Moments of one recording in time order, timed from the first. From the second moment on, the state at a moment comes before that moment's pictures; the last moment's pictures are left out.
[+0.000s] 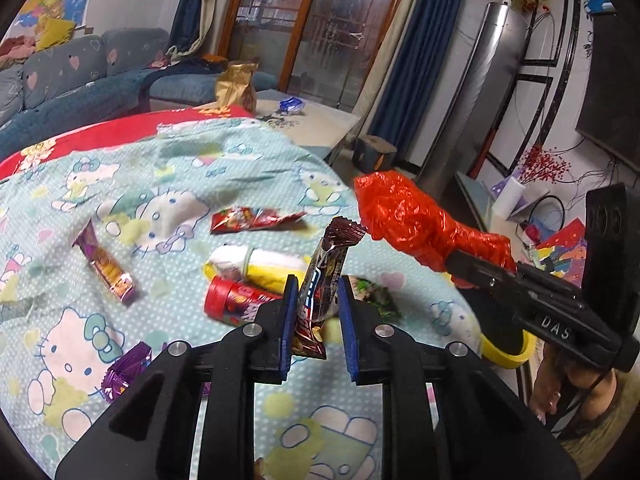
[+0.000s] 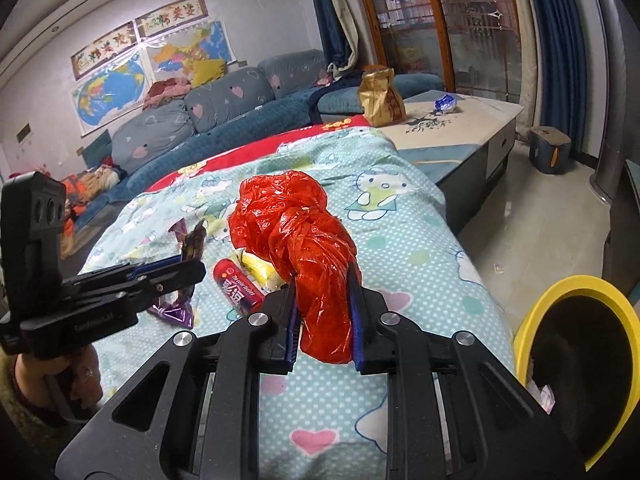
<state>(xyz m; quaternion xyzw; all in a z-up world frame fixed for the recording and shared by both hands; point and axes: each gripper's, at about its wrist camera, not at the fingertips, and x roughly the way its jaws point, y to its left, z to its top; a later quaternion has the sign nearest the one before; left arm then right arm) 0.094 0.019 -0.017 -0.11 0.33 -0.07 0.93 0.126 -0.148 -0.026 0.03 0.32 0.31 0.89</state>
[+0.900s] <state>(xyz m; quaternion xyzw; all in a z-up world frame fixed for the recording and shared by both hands) 0.103 -0.025 0.015 -0.09 0.30 -0.12 0.94 0.100 -0.208 -0.016 0.05 0.30 0.24 0.92</state>
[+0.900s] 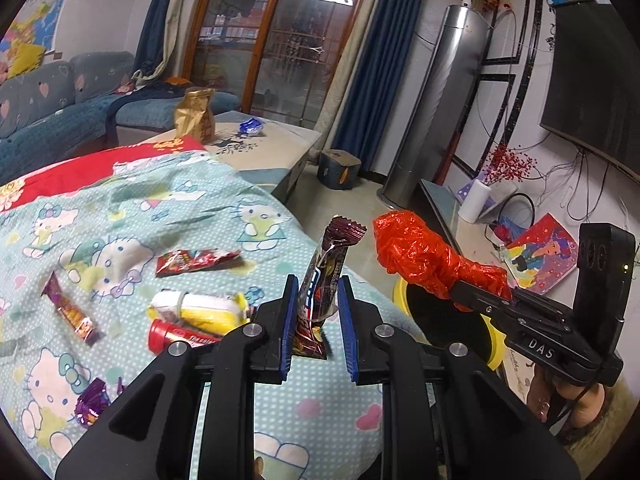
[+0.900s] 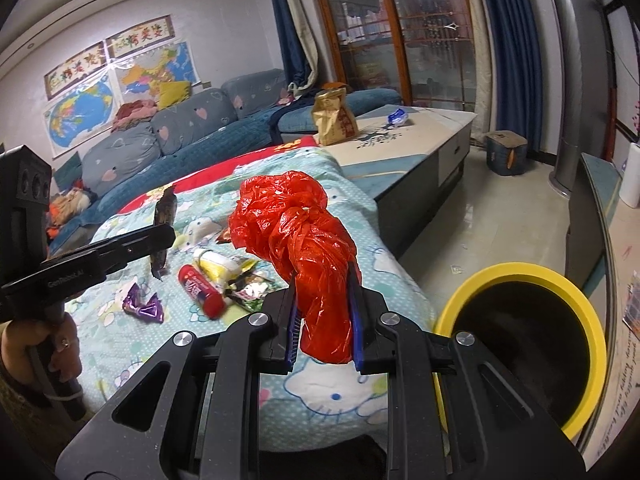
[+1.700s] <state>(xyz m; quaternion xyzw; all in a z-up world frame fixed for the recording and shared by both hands) 0.111 -0.079 0.021 -0.06 0.29 -0.18 0.94 0.093 -0.285 -0.028 0.07 0.30 0.14 0.94</state>
